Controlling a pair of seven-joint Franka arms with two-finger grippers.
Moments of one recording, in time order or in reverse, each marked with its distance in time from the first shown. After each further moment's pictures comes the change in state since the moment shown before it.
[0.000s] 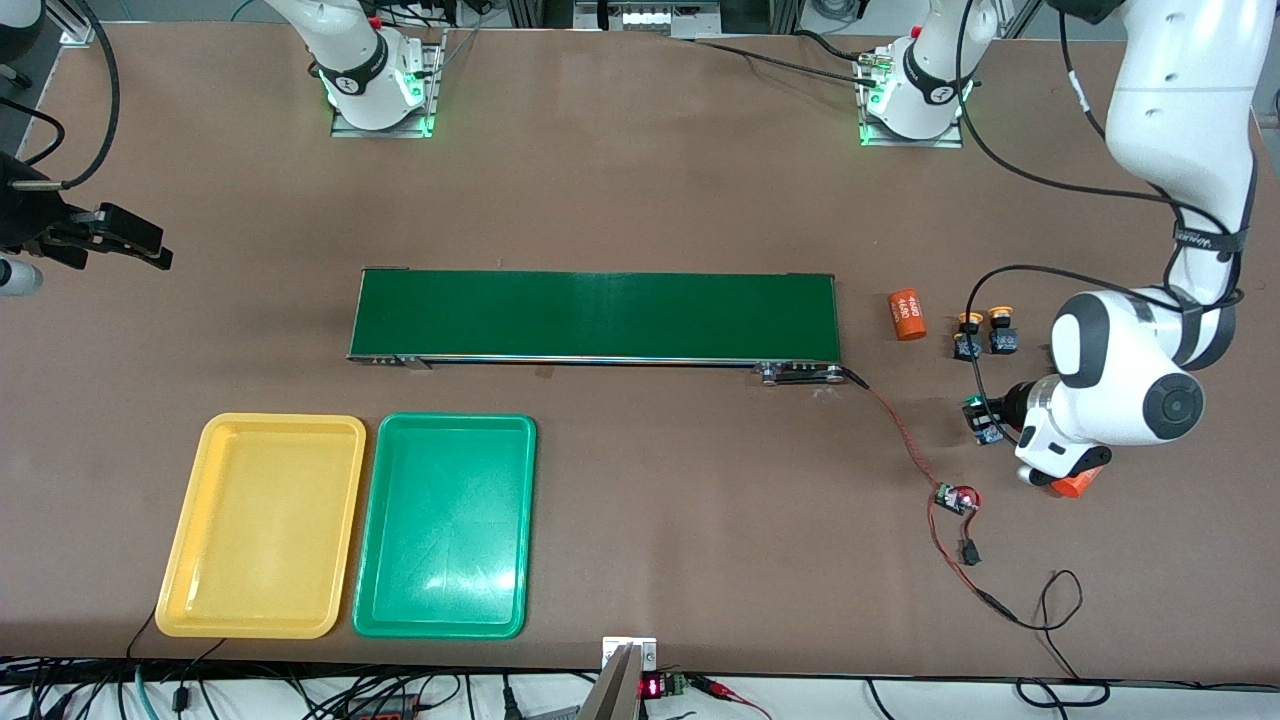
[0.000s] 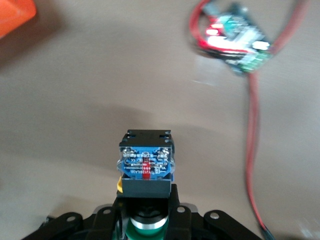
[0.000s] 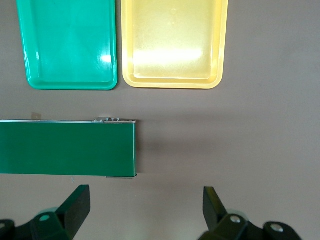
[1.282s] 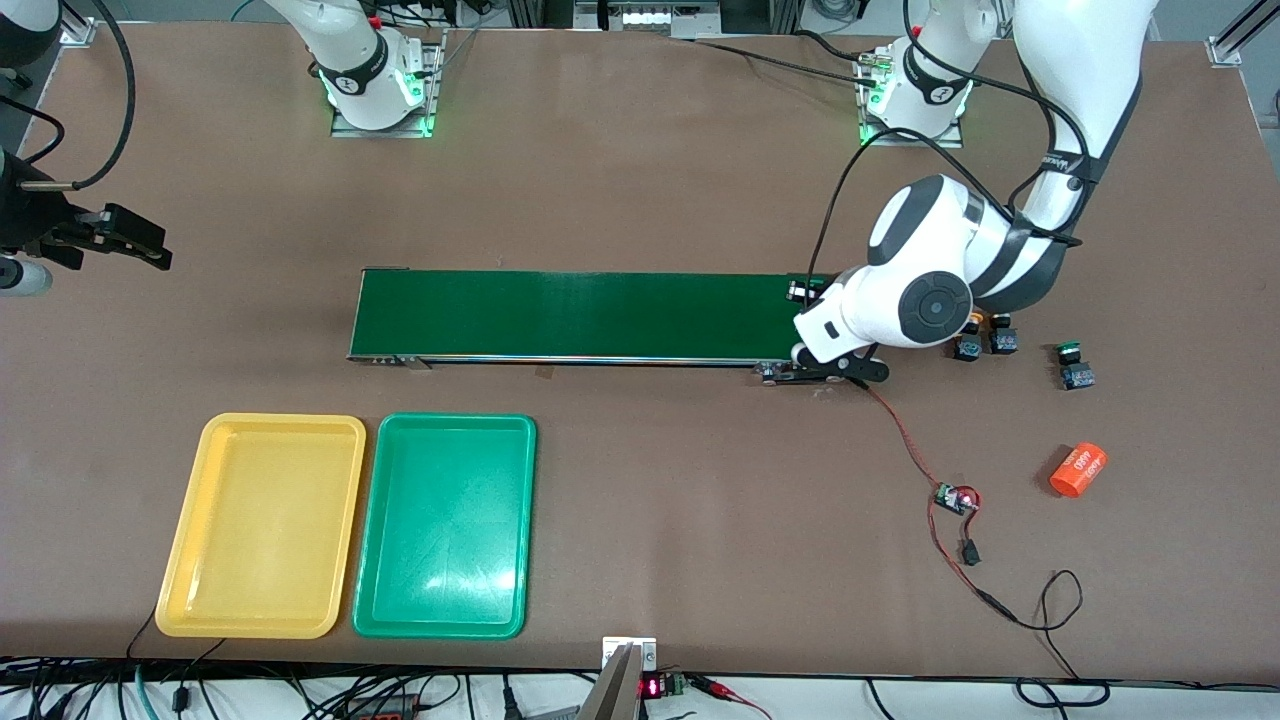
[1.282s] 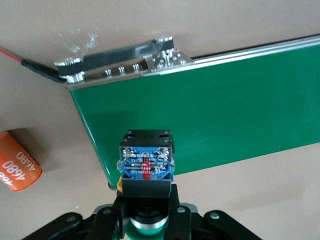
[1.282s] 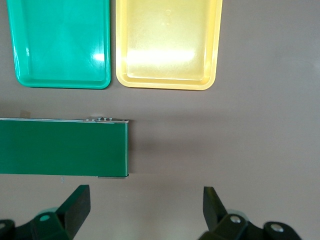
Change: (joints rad) left arm -0.027 -0.171 -0.453 -0.130 0.002 -0.225 -0.042; right arm 0.009 0.000 0.008 0.000 -0.045 0.002 -0.004
